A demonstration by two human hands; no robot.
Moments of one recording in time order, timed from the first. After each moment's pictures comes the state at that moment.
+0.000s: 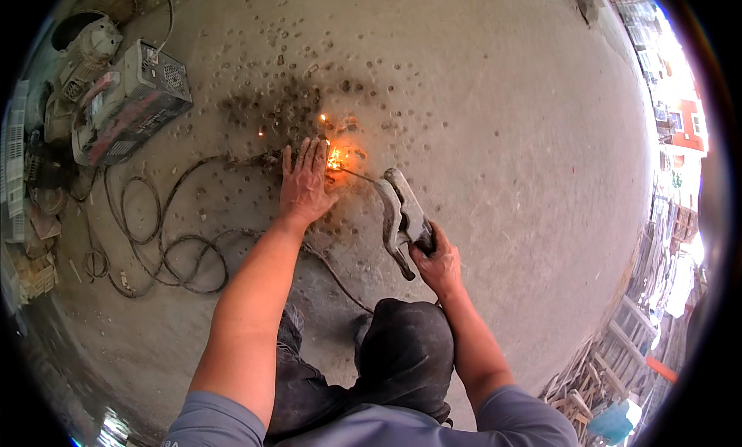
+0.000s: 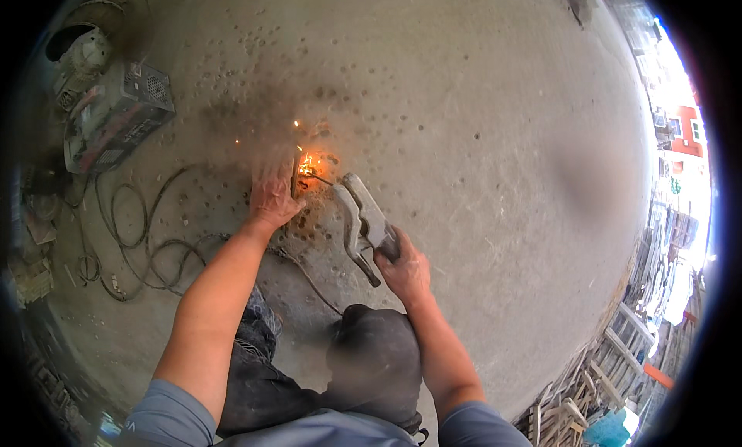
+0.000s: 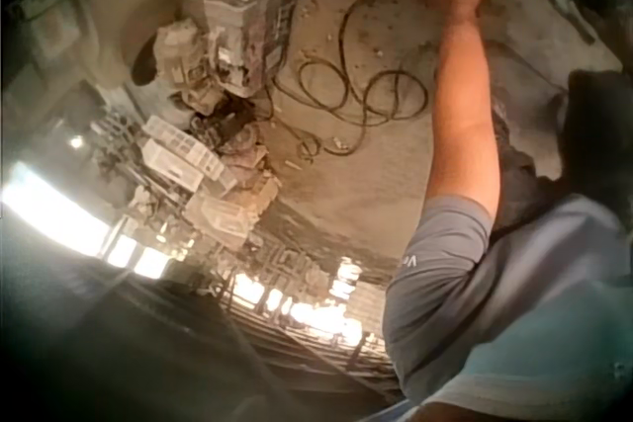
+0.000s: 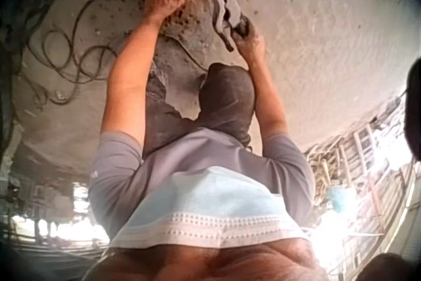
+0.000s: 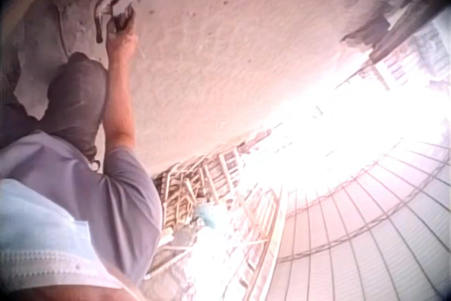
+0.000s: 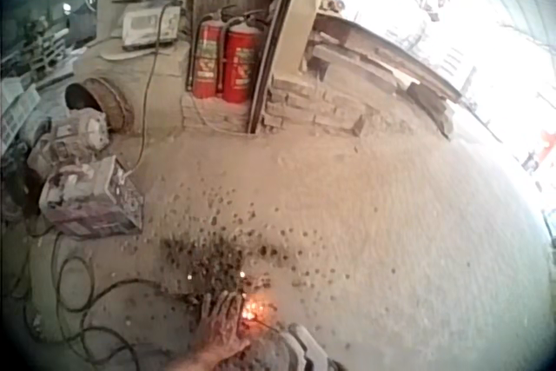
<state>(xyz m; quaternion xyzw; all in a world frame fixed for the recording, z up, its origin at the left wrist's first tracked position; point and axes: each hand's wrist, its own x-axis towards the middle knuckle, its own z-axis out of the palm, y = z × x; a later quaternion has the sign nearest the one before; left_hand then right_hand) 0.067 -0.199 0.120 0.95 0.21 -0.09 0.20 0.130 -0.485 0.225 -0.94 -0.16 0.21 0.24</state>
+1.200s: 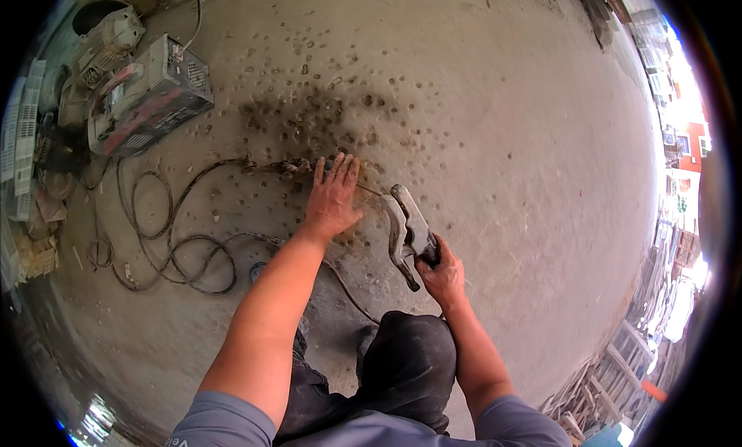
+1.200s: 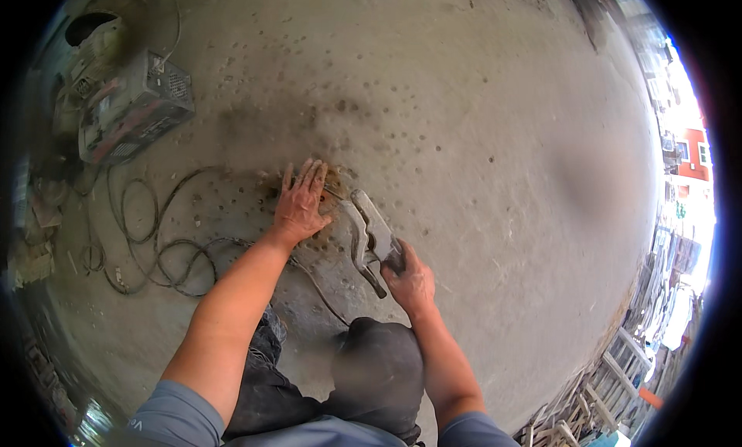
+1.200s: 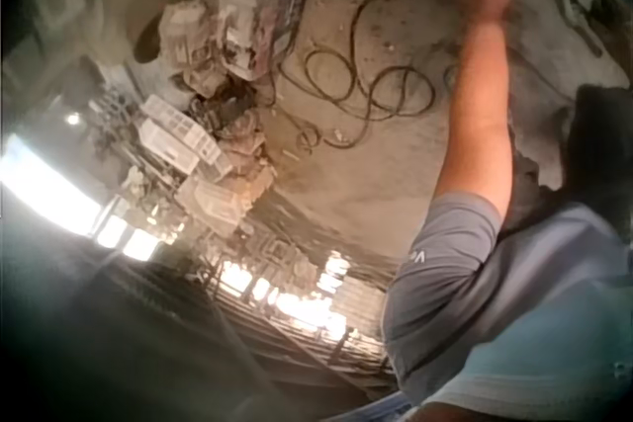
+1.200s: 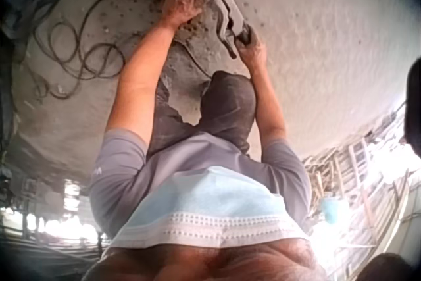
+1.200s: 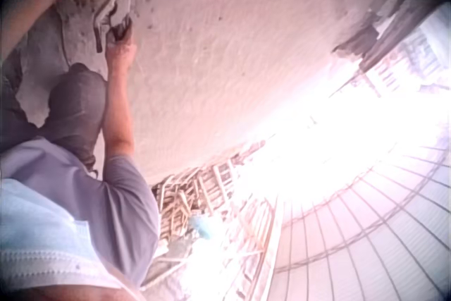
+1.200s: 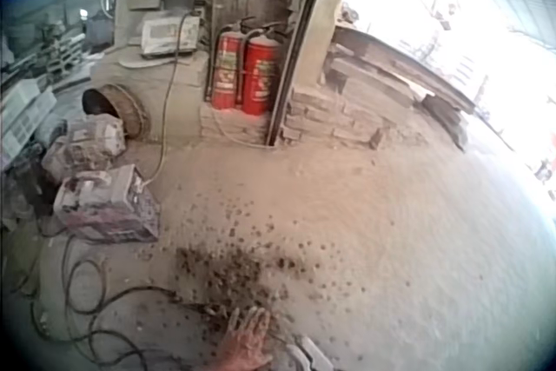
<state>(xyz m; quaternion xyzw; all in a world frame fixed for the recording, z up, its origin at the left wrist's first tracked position) 0.067 -0.211 0.118 0.96 0.16 -0.04 0.24 0.130 -0.475 0.221 -0.93 -0.18 0.23 0.21</state>
